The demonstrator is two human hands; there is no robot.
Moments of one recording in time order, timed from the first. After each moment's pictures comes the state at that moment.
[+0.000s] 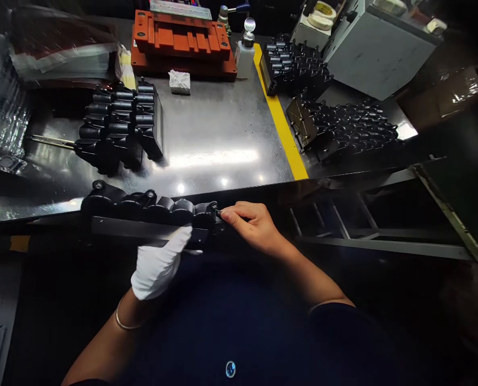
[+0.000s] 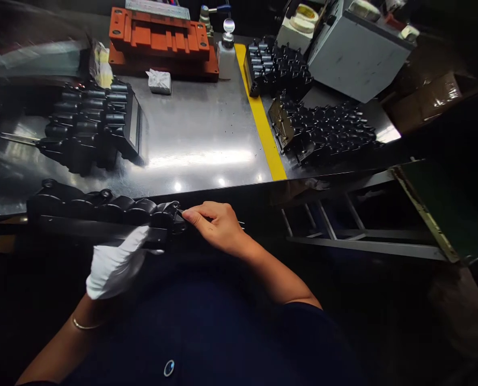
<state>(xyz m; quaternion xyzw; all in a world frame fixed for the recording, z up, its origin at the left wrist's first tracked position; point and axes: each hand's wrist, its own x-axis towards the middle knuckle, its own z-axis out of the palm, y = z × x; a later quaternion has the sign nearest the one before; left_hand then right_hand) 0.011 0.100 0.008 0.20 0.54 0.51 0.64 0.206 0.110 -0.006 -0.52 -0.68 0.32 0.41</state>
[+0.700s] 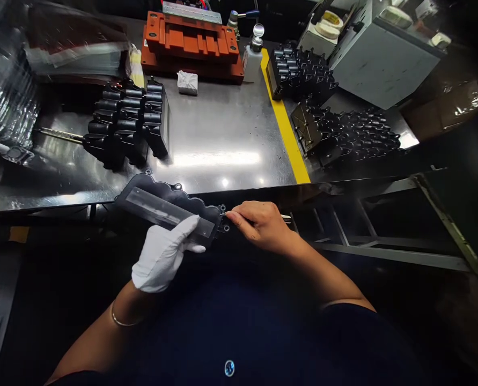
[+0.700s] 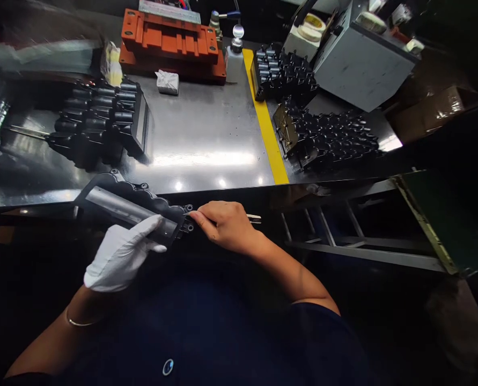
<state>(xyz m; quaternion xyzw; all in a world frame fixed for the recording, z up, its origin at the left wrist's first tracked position) 0.017 0.104 0.021 0.22 0.56 0.42 0.68 0.225 0.117 0.012 -0.47 -0.82 0.20 0.28</state>
